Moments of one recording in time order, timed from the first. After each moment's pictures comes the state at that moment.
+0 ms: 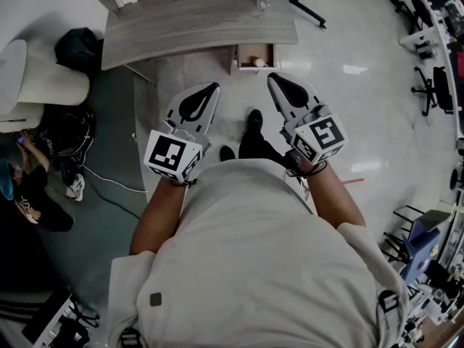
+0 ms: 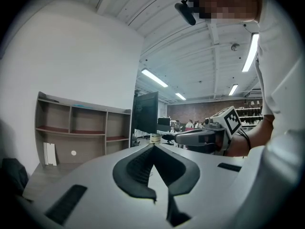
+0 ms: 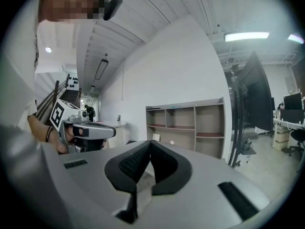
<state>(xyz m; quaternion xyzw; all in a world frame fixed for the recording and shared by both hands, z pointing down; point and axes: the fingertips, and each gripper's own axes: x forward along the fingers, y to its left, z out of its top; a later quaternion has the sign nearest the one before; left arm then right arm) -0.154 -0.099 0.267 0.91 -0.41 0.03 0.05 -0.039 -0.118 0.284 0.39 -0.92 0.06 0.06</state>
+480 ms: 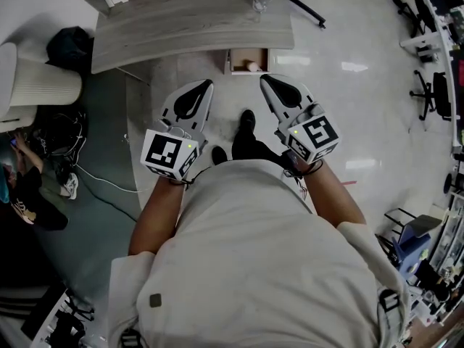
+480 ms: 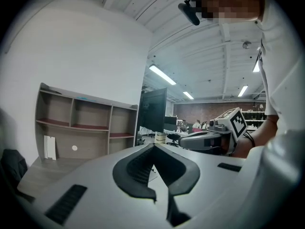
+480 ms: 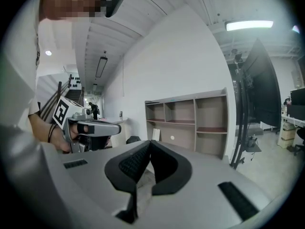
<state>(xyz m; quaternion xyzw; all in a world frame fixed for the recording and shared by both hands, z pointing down) -0.136 -0.170 0.290 0.89 -0.44 0.03 0.08 -0.024 -0.183 0.313 0.36 -0.93 0.08 0.08</state>
